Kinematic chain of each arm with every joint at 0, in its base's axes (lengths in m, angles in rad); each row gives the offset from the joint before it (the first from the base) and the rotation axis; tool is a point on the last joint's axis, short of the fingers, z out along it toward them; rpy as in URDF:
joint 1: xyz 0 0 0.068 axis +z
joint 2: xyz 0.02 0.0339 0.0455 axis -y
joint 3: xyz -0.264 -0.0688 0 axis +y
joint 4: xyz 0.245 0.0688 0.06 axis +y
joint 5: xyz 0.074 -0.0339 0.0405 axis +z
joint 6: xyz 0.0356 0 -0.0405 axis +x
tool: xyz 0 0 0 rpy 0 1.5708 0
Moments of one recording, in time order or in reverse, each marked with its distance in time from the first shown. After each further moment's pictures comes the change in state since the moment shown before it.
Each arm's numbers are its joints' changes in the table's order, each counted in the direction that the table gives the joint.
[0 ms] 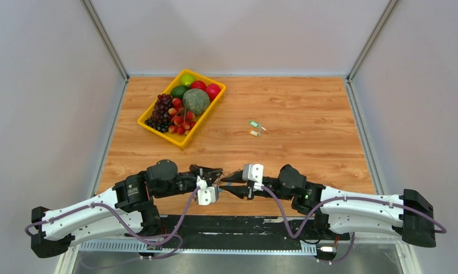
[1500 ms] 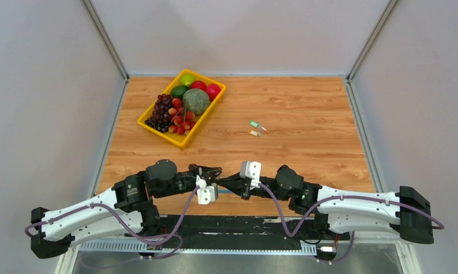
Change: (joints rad) left arm 0.005 0.006 0.000 0.005 0.008 0.002; right arm 0.026 -0.047 -0.014 -0.057 -0.058 0.042
